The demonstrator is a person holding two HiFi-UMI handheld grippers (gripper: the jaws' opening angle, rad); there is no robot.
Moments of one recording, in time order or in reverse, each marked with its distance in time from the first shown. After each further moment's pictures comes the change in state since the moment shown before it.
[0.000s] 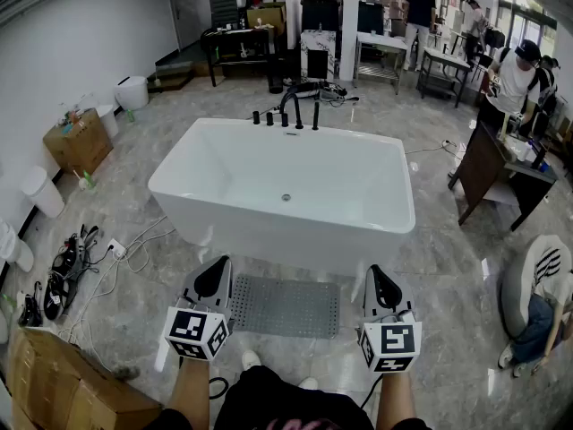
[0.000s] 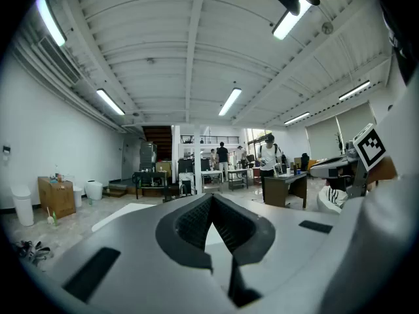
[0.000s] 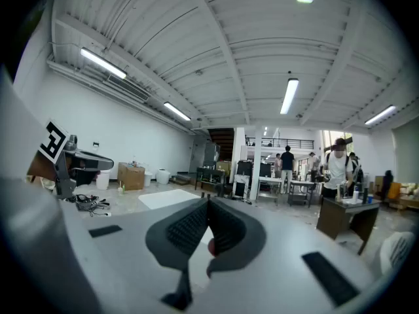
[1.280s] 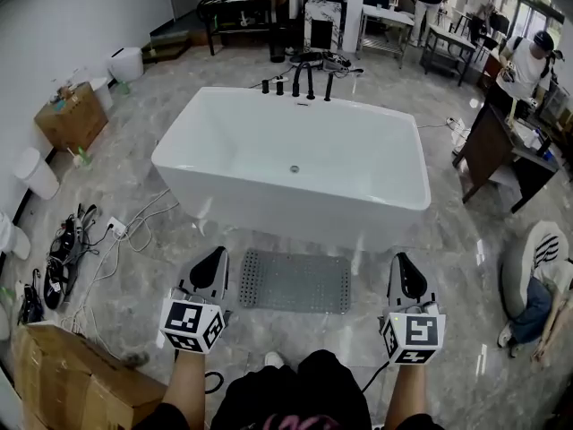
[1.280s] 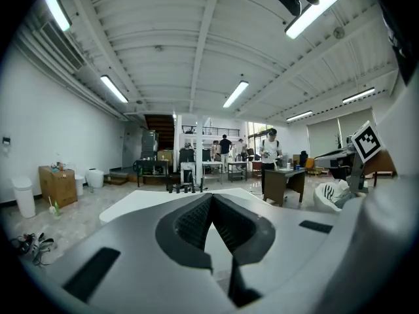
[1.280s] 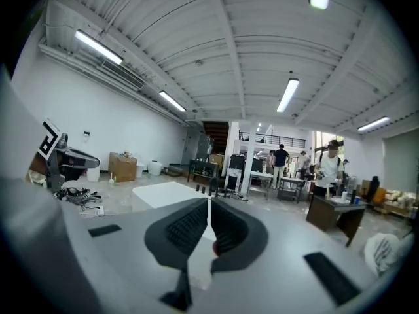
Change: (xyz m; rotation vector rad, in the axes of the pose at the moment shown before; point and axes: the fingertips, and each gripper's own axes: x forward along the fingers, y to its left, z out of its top) left arm -0.030 0.097 -0.042 -0.041 0.080 -0.022; right arm 0.011 0.053 0.000 -0.029 0.069 -0.094
